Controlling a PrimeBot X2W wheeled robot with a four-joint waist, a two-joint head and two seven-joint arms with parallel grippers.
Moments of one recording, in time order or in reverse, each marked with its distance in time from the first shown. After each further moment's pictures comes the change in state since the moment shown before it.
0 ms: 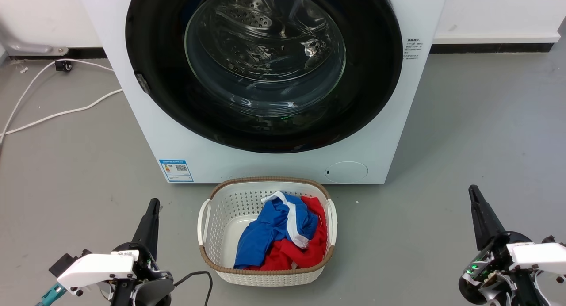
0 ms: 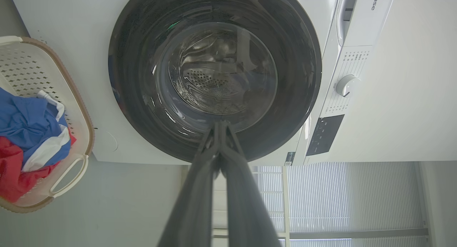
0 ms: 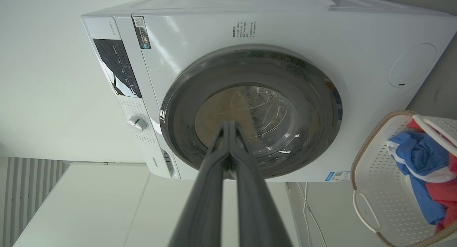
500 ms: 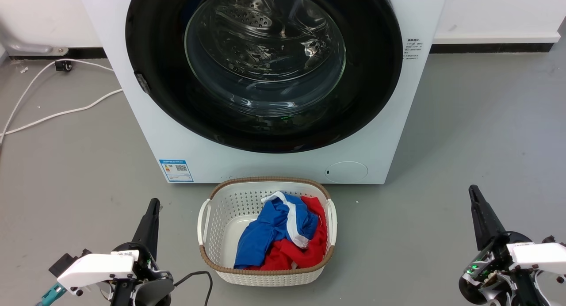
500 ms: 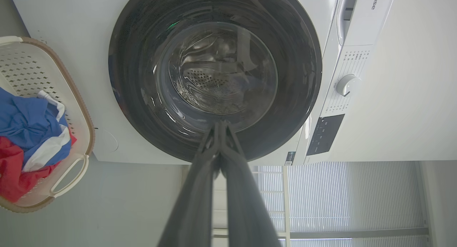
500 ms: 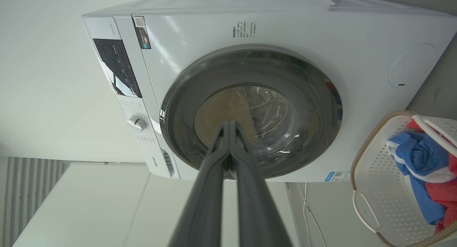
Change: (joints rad) left arm 0.000 -0.001 0.002 0.000 0.005 0.000 0.003; right arm 0.000 0.002 -0.003 0.000 -0.003 0.000 0.002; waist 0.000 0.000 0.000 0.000
